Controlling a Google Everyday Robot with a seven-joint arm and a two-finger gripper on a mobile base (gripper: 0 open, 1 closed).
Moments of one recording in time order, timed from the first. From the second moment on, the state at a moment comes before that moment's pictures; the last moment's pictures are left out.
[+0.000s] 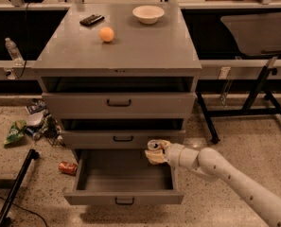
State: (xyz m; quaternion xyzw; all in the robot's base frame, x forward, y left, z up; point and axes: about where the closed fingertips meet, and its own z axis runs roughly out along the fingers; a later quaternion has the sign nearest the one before) arm 0.638 -0.070 0.449 -0.35 0.74 0.29 0.50
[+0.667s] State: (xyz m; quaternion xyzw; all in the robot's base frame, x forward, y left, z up) arm 0.625 -0.053 0.457 -0.37 0.71 0.33 0.49
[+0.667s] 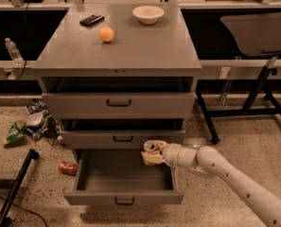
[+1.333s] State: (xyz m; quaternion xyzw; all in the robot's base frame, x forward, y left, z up) arm 0.631 -0.065 0.566 -0.42 0.61 0.36 0.58
